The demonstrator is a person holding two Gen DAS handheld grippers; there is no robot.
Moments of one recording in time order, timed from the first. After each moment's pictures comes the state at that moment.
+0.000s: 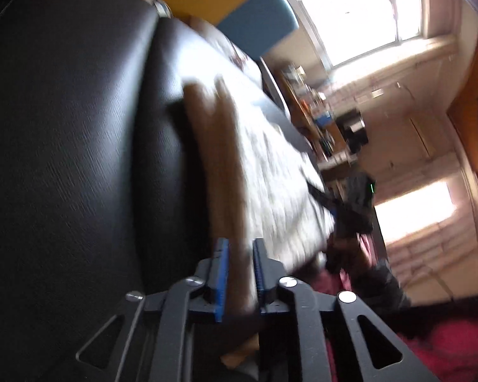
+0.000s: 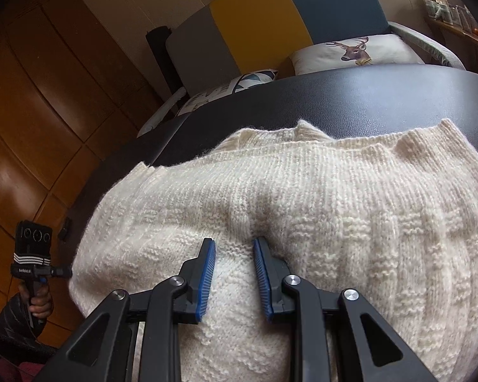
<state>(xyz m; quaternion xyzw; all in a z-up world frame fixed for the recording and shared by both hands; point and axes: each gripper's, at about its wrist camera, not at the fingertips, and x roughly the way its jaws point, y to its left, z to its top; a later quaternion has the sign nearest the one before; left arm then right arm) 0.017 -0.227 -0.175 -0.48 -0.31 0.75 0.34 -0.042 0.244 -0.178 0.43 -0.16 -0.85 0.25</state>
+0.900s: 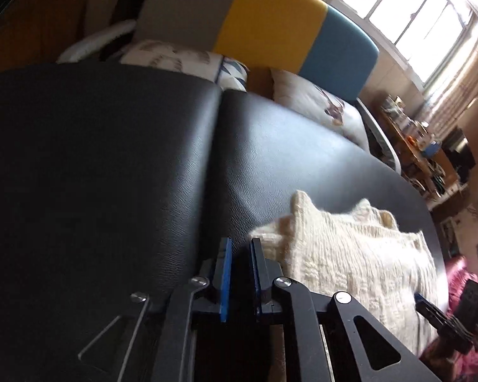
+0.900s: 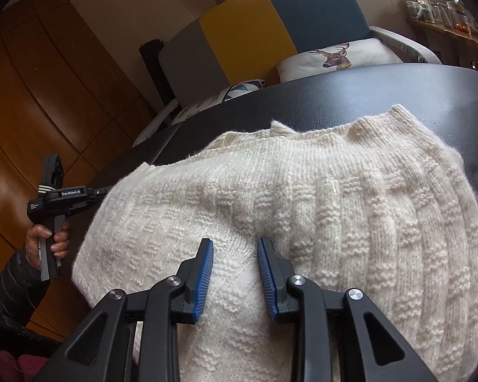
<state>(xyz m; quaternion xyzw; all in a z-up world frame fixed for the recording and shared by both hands) -0.086 -0.175 -0.139 -0.45 -0.16 0.87 0.08 -0.003 0.270 -0.169 0.41 -0.17 -0.86 0.23</state>
